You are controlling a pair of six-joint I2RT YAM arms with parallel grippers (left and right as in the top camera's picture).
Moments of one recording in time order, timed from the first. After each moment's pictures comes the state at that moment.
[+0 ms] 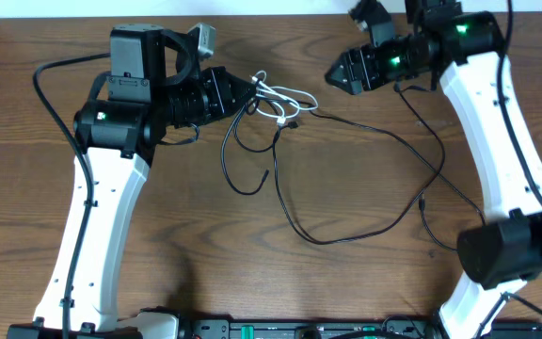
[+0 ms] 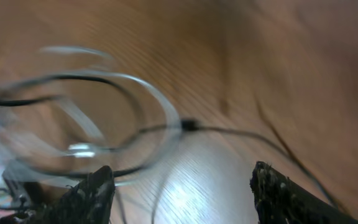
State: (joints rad) left arm -0.13 1.46 1.50 -0.80 0.73 -0.49; right arm 0.23 1.92 2.04 -1.13 -0.58 -0.10
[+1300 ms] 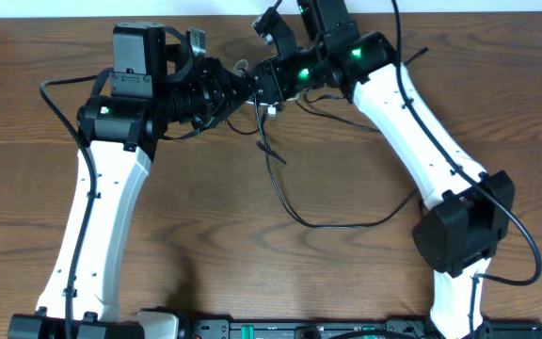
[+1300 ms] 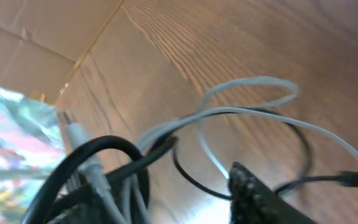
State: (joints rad) left arm -0.13 1.49 1.50 -0.77 0.76 -0.83; right arm 0.50 2.08 2.04 -0.79 -0.72 0.15
